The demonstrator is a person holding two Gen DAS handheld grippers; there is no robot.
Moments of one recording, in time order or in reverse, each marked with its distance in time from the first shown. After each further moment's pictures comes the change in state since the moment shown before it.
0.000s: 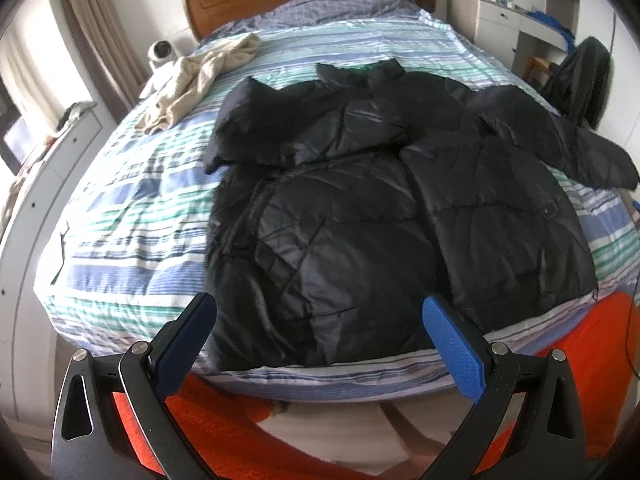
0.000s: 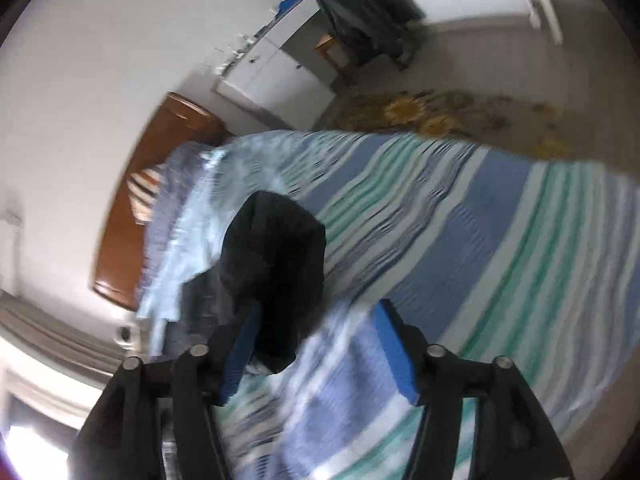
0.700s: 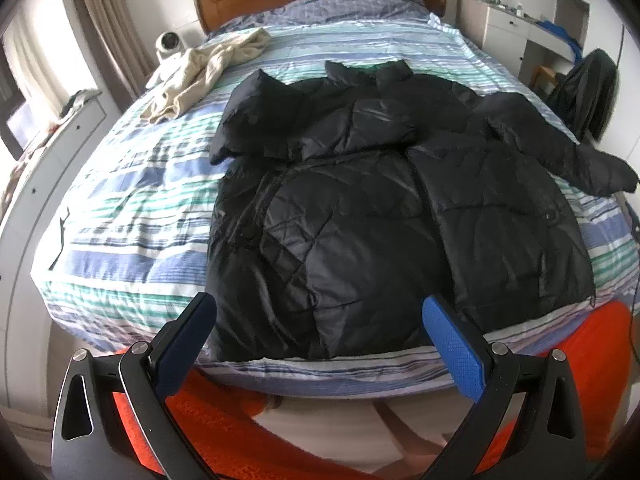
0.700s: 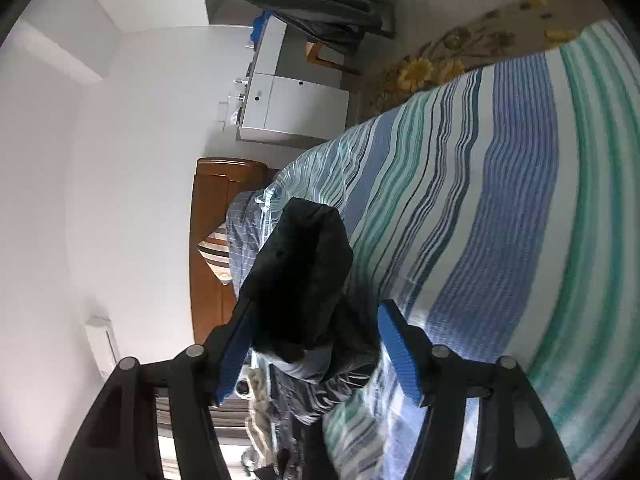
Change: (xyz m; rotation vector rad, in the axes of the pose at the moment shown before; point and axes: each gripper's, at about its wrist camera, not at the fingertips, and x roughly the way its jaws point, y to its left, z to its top) left arm -0.003 0.009 -0.007 -0.047 0.005 0.001; right arm 0.025 -0.040 -0.006 0.338 -0.074 0.273
